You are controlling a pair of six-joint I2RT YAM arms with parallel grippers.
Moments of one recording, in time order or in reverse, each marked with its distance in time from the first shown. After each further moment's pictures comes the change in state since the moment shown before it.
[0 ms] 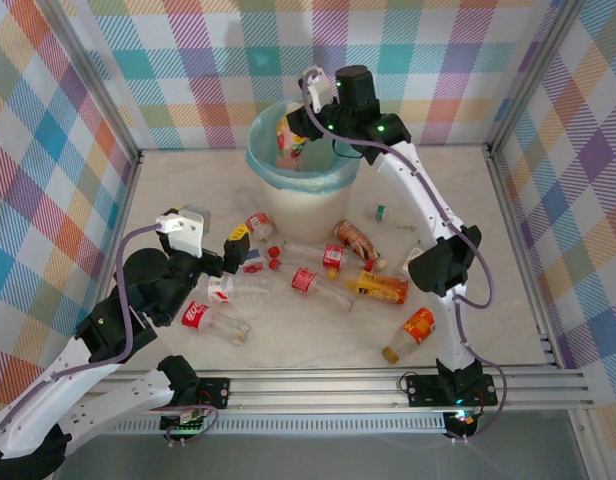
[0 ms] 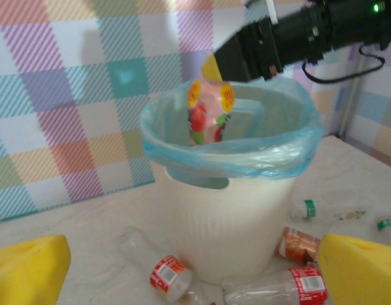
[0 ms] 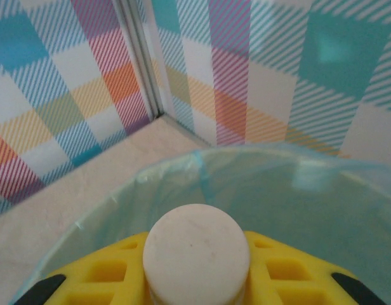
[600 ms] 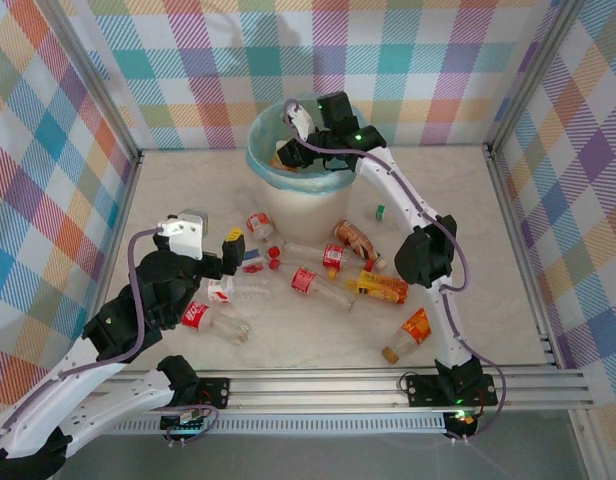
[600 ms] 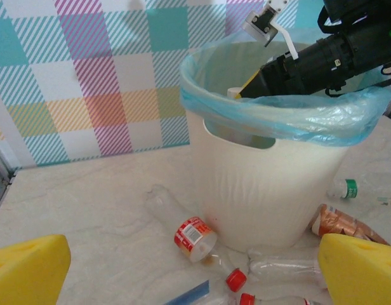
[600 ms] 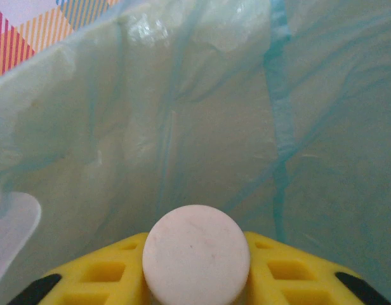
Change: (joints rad) left arm 0.017 -0.002 -0.064 -0.076 -0.094 -0.109; right arm 0.000 0.167 0.003 -0.083 -0.188 -0.115
